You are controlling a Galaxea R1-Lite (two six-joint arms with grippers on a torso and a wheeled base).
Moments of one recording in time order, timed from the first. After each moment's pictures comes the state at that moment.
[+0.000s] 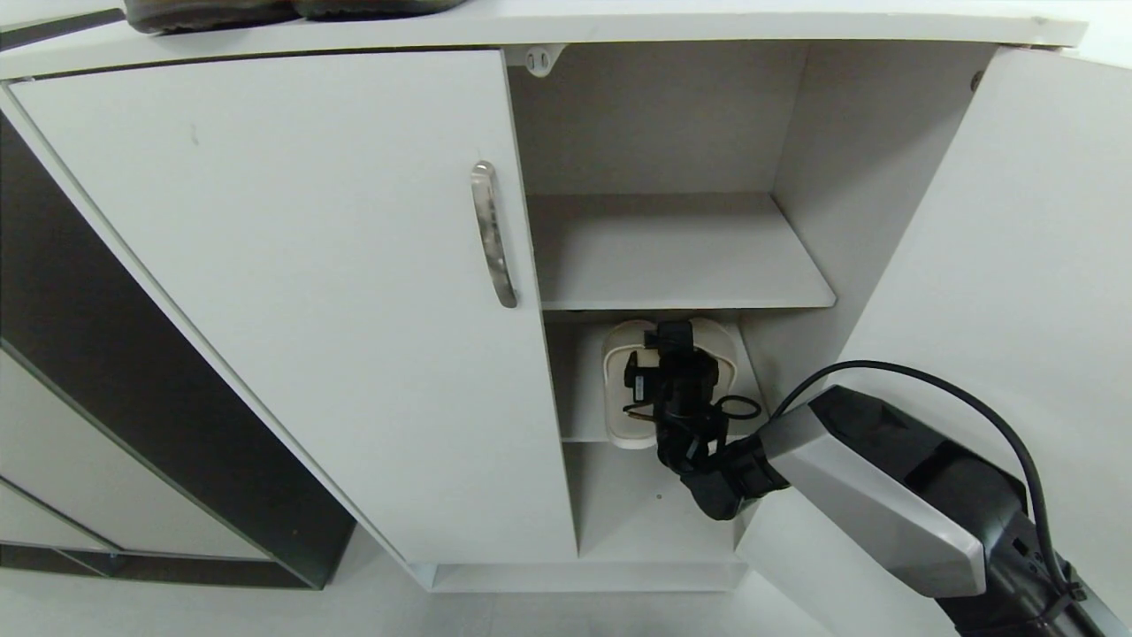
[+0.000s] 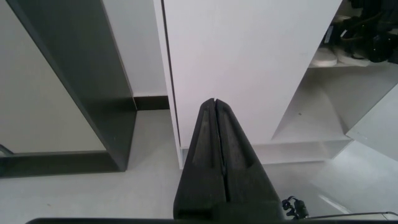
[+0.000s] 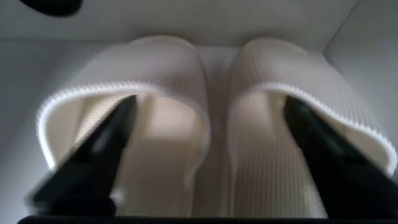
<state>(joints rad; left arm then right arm) -0.01 0.00 0.00 0.00 -0.02 0.01 0.62 2.63 -1.67 -1.01 -0.66 -0.03</state>
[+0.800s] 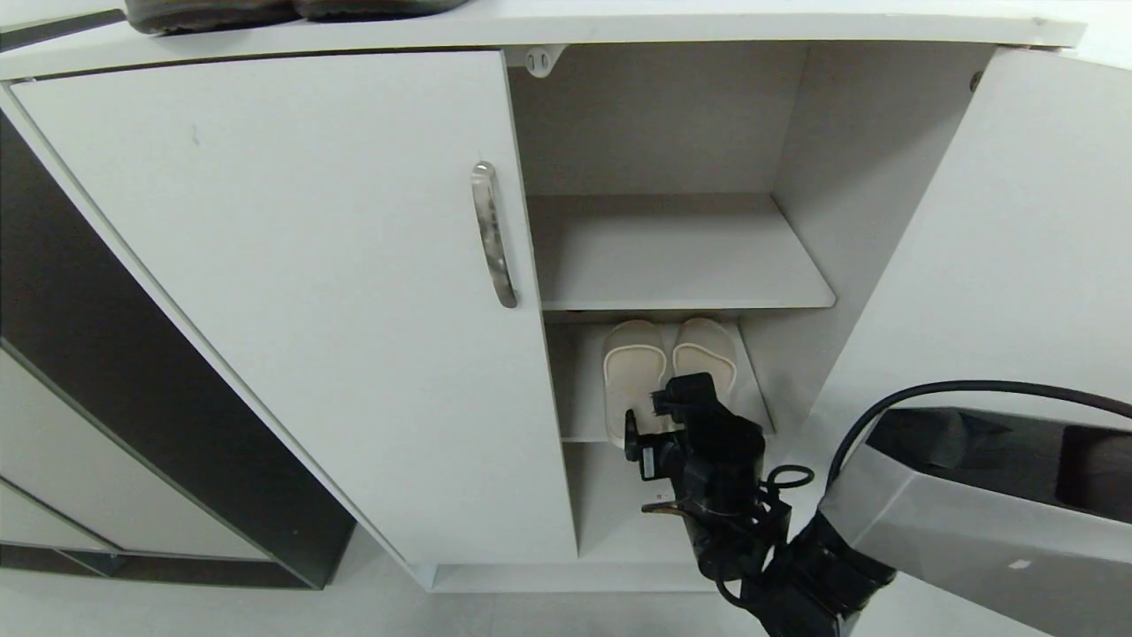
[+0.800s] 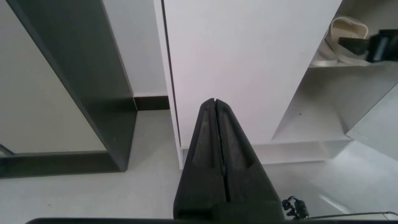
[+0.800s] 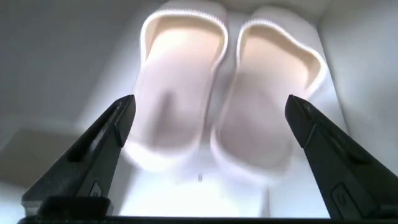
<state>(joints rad) -0.01 0.00 0.00 0.00 -0.02 0.01 0.80 2.30 -0.91 -1.36 -0.68 -0.03</state>
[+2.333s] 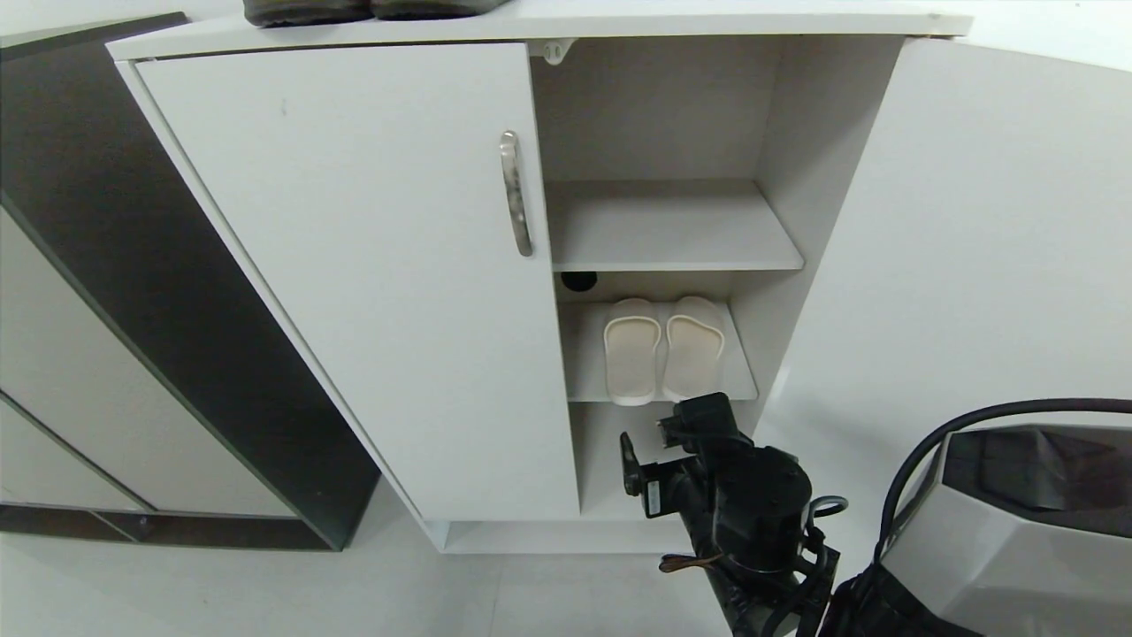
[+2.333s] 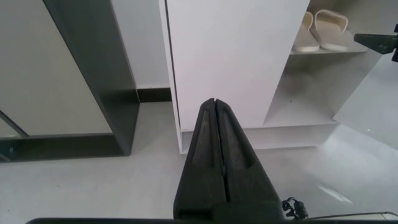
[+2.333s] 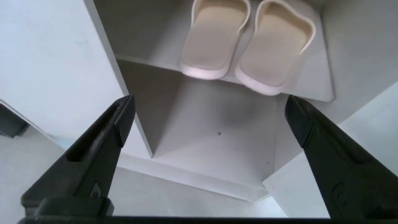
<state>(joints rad) -0.01 0.00 0.00 0.00 -0.02 0.01 0.89 2.17 -0.73 -1.42 -0.68 -0.03</state>
